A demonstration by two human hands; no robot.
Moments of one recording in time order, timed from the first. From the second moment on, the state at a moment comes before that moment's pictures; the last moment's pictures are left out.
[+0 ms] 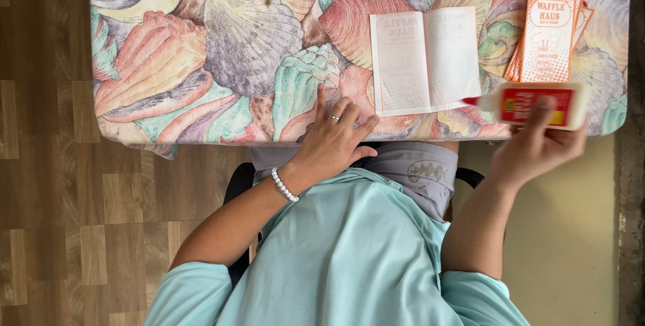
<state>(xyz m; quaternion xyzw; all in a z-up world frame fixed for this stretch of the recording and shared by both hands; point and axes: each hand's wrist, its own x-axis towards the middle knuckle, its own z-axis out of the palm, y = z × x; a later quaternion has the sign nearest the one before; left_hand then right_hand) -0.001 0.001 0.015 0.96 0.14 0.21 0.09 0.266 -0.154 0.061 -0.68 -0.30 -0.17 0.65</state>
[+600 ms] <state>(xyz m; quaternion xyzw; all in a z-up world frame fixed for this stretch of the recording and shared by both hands) 0.003 -0.003 -0.008 0.94 0.15 0.28 0.11 0.229 -0.115 -0.008 -0.70 -0.46 0.02 0.54</state>
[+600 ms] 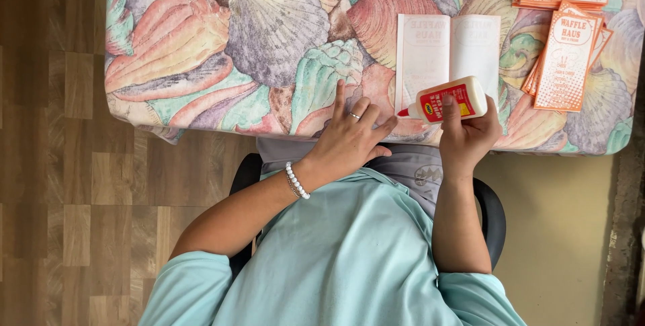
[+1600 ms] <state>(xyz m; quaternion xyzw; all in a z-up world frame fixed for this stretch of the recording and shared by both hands) -0.006 0.003 0.011 0.95 0.17 0.23 0.08 0.228 -0.016 0.034 -0.67 -0.49 -0.04 0.56</state>
